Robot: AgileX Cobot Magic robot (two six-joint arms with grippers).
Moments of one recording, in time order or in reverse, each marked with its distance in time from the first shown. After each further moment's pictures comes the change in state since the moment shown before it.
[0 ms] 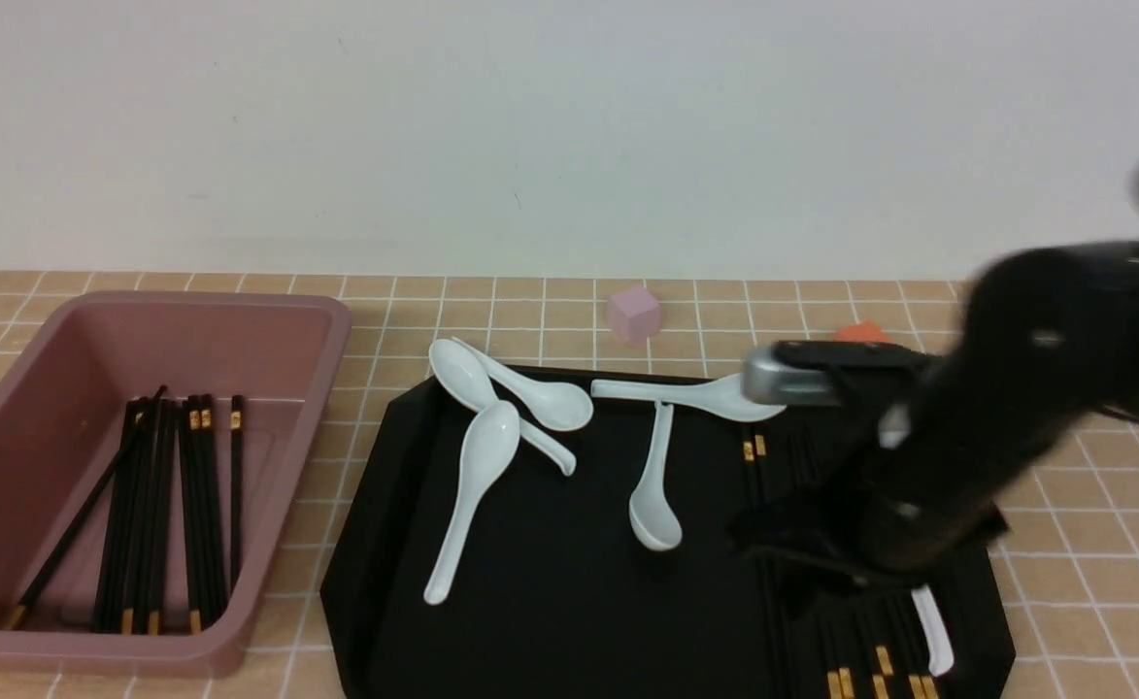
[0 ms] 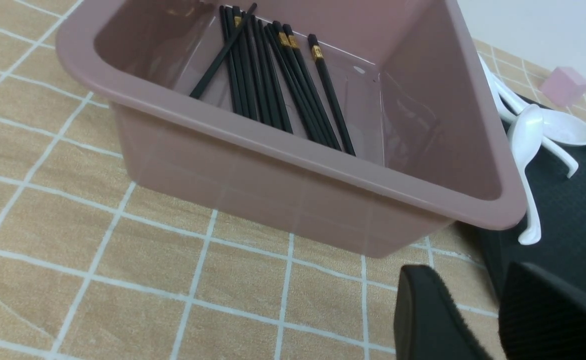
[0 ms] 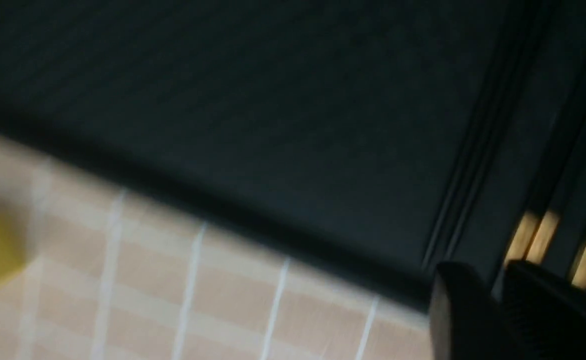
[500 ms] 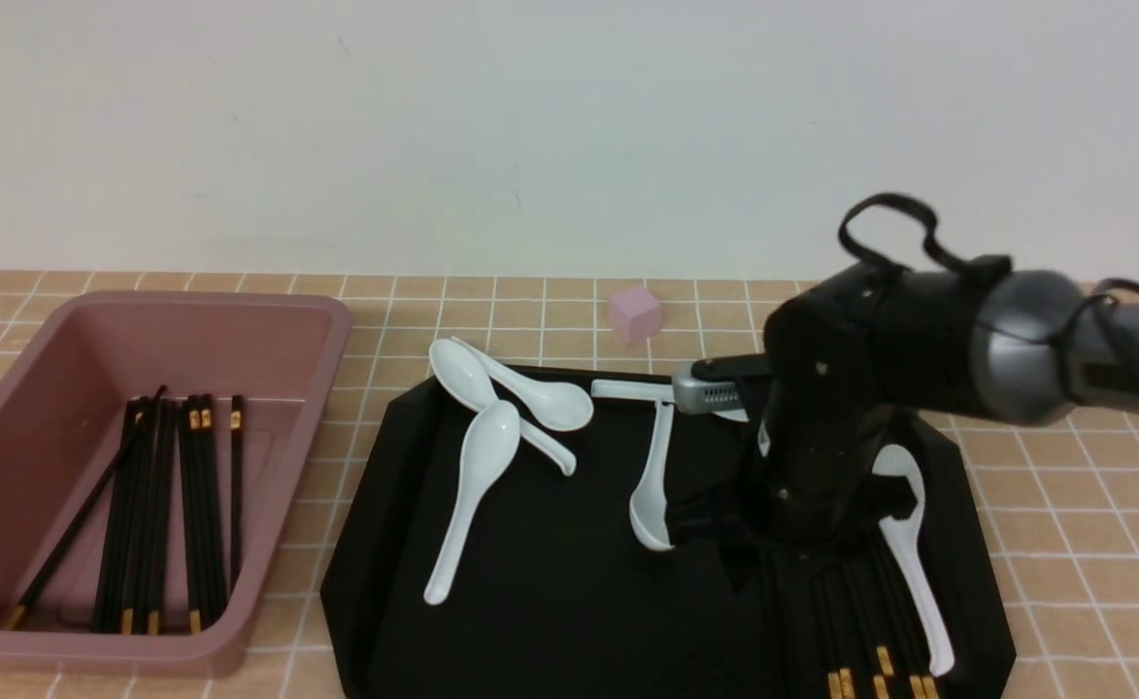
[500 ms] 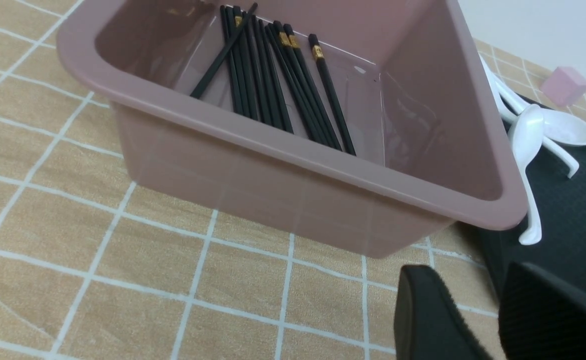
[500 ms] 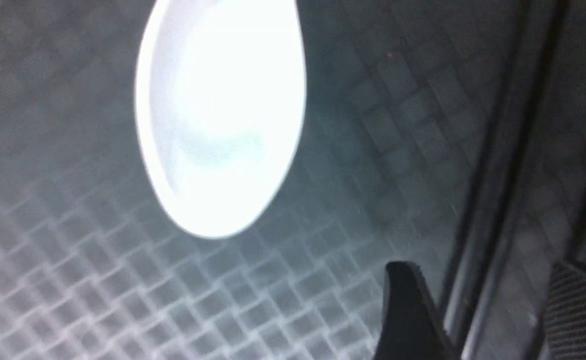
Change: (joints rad) right arm 0.018 0.285 -0.175 -0.195 -0.028 0.188; left arm 0.000 0.000 0.000 0.000 0.000 0.000
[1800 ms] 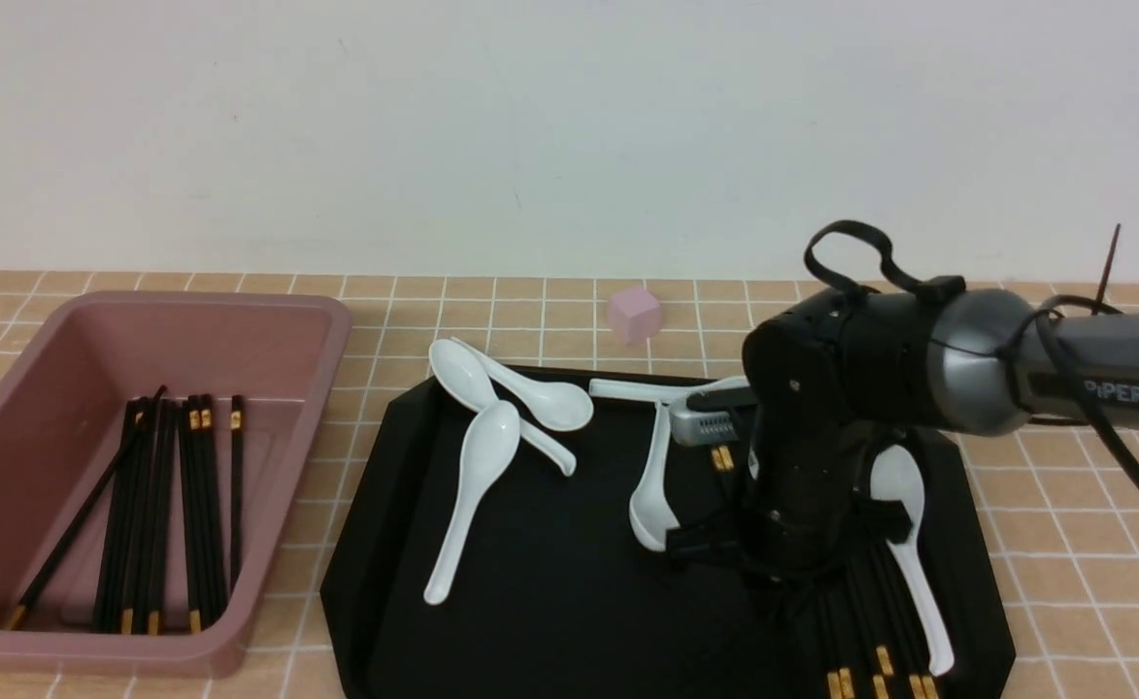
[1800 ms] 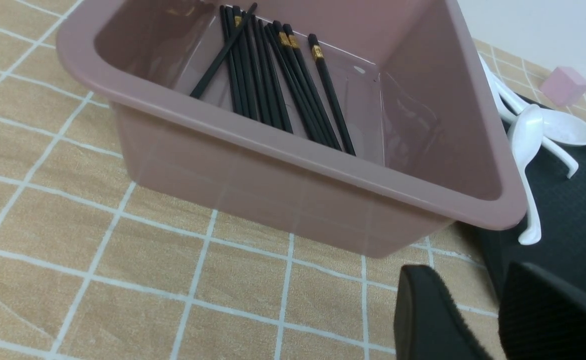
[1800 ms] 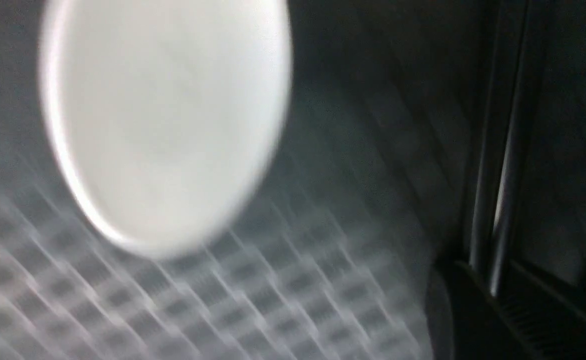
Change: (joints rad) right arm 0.000 0.037 -0.014 0.008 0.097 0.003; left arm 0.000 0.000 0.000 0.000 0.000 0.000
